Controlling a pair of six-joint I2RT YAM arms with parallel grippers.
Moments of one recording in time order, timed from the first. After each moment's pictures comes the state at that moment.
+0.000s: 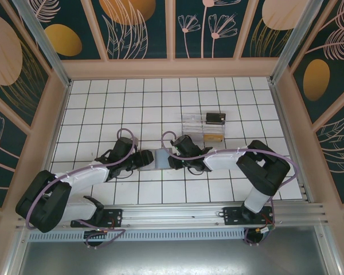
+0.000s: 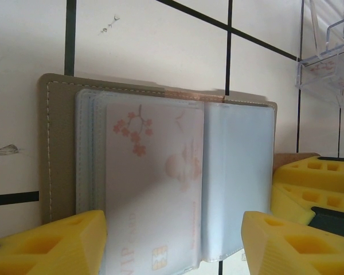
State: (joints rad) left arm -0.55 1.28 0.43 0.01 0.22 -0.84; right arm 0.90 1.69 0.75 0.02 -0.06 0.50
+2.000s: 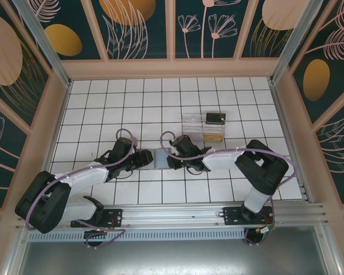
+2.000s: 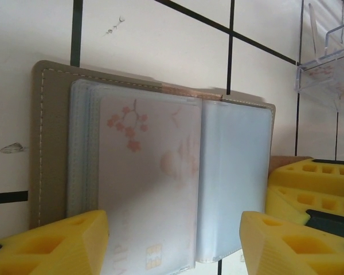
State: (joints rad) left arm -0.55 1.27 0.42 0.02 0.22 -0.86; right arm 0.91 1.70 0.76 0.03 -0.06 0.50
